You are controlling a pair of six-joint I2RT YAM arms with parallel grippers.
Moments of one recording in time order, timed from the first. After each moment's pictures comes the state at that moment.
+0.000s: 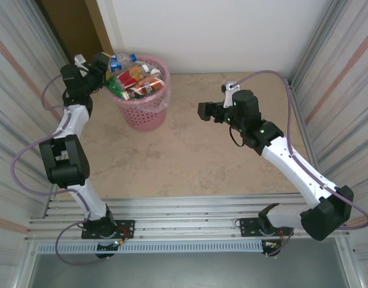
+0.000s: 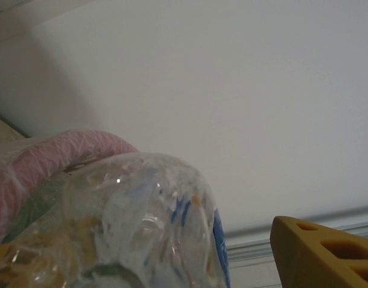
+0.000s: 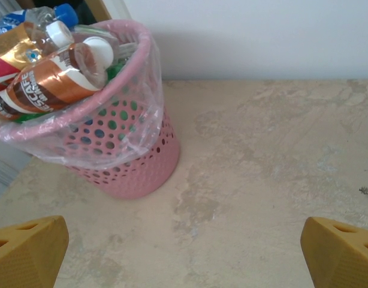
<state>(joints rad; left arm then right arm) 0.16 1.81 1.46 0.33 0.59 -1.22 0.55 1.26 1.21 -0.32 0.05 0.34</state>
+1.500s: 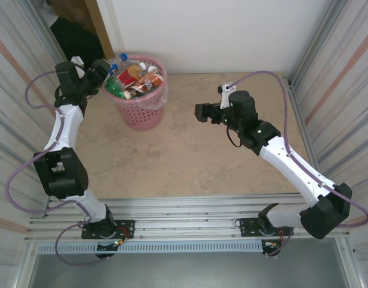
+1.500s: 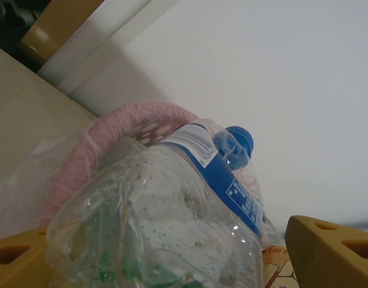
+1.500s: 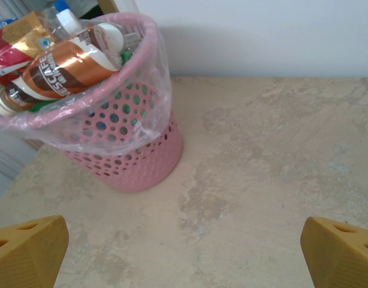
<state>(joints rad) 0.16 1.68 1.50 -0.13 0.44 -0.82 0.58 1.27 1.21 -0.31 0.05 0.34</state>
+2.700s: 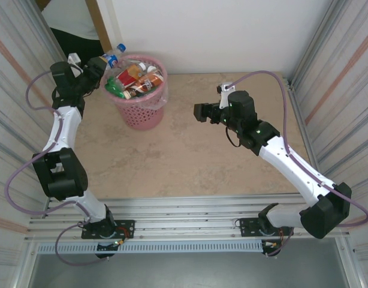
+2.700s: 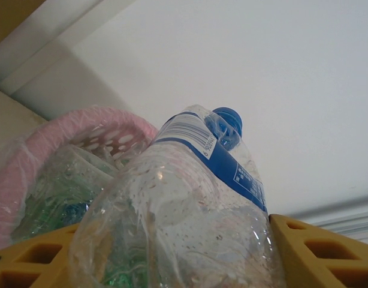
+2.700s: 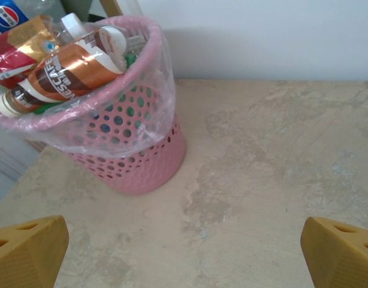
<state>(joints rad) 0.19 1.67 1.47 0.02 0.59 -0.94 0.59 1.28 1.21 -0.30 0.05 0.34</state>
